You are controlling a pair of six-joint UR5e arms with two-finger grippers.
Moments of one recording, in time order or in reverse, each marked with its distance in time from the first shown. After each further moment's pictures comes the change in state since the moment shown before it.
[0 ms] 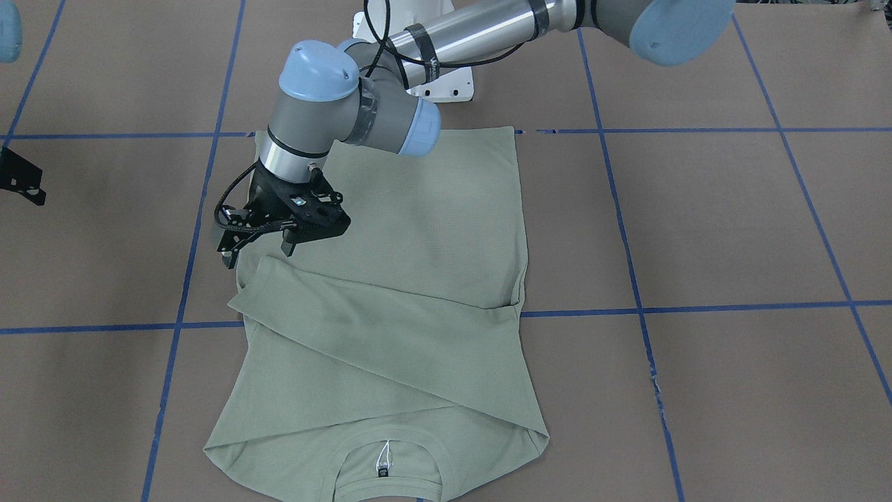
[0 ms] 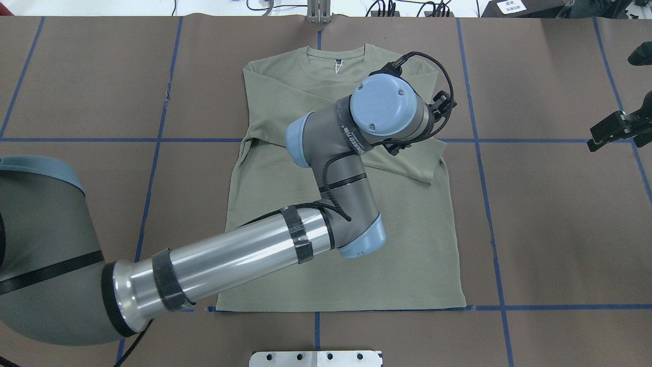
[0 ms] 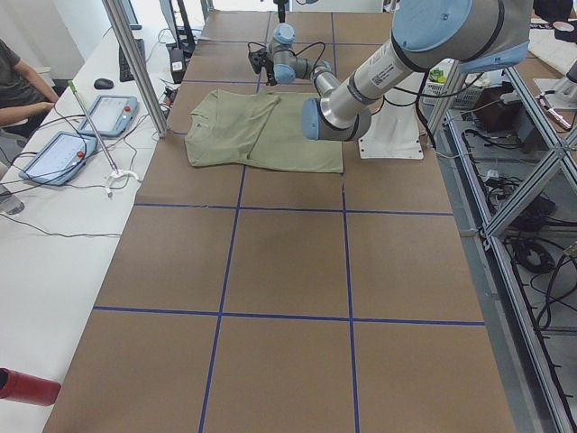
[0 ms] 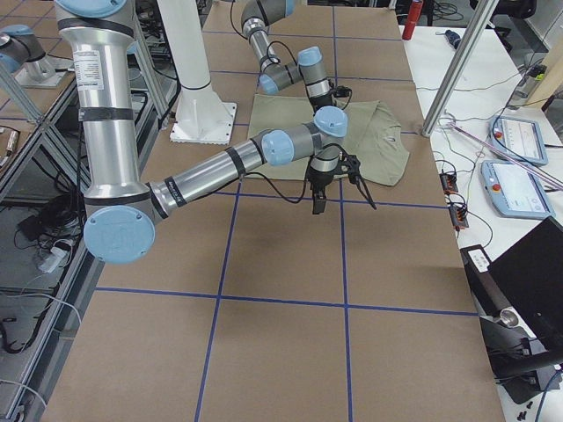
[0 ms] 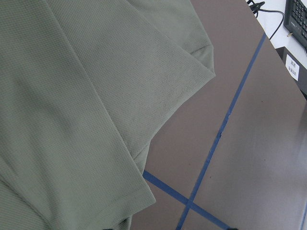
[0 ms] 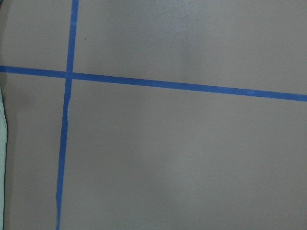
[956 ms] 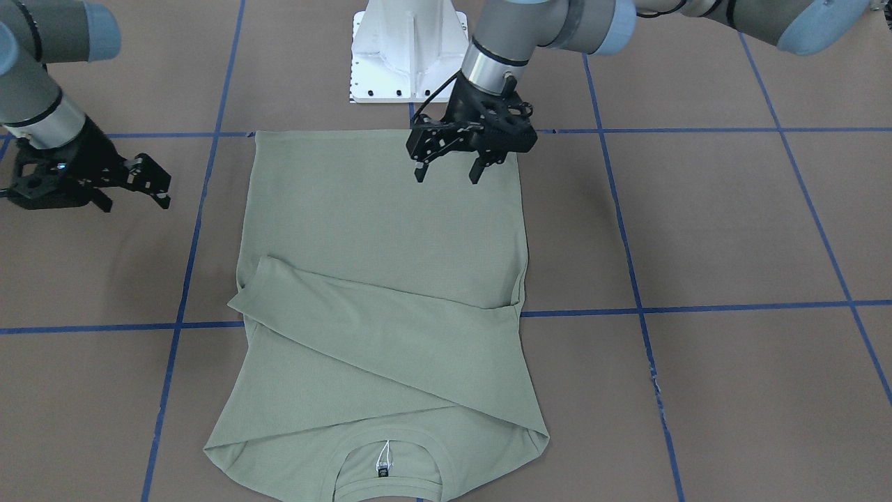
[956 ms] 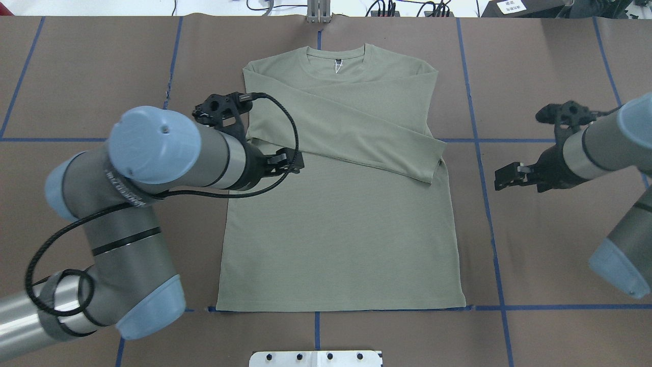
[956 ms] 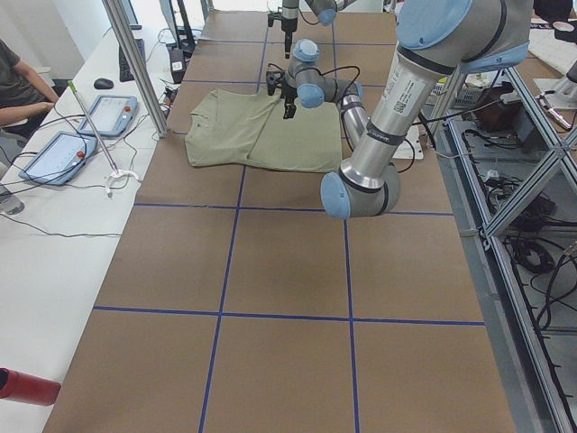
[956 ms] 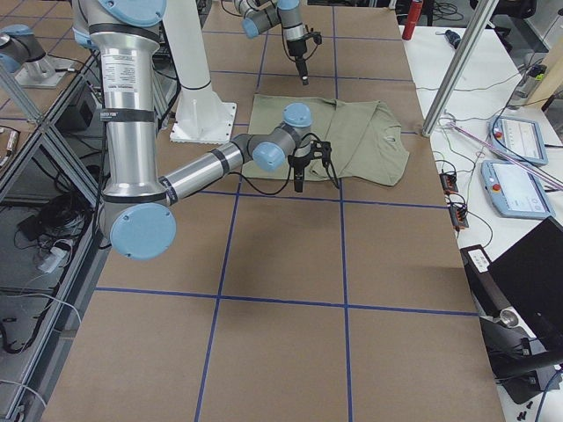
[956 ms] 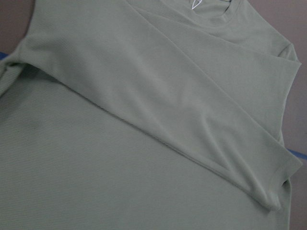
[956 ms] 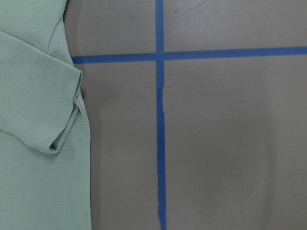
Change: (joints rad) left arm -0.032 0.666 -0.949 0.484 -0.069 0.431; right arm -0.412 -0.064 0.013 0.487 -0.219 0.674
